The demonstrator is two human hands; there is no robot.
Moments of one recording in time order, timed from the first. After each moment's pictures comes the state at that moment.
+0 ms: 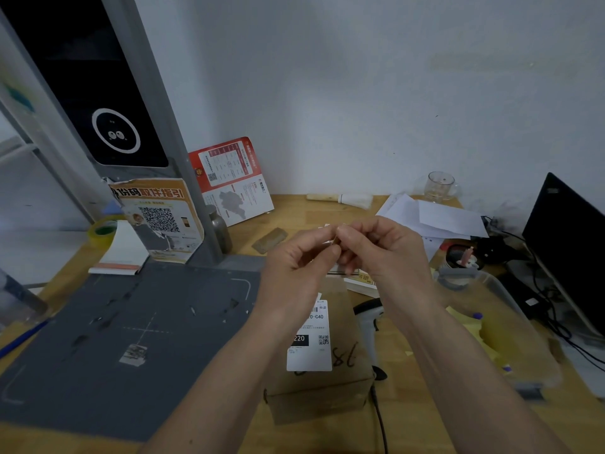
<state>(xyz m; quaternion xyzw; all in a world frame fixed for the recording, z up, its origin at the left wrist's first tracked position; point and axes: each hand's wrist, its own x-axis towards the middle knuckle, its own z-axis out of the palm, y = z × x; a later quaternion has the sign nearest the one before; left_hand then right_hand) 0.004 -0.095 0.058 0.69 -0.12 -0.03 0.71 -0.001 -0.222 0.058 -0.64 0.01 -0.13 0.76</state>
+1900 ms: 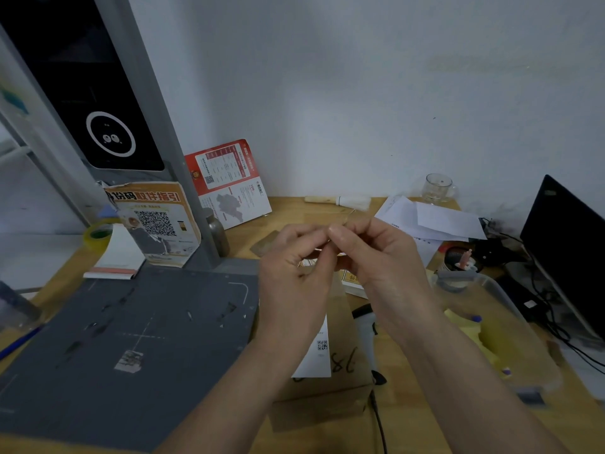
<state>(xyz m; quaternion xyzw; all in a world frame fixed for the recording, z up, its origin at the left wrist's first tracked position) -0.001 -0.106 0.064 0.72 -0.14 0.18 0.66 -0.003 -0.215 0.062 -0.62 0.00 -0.11 0.78</state>
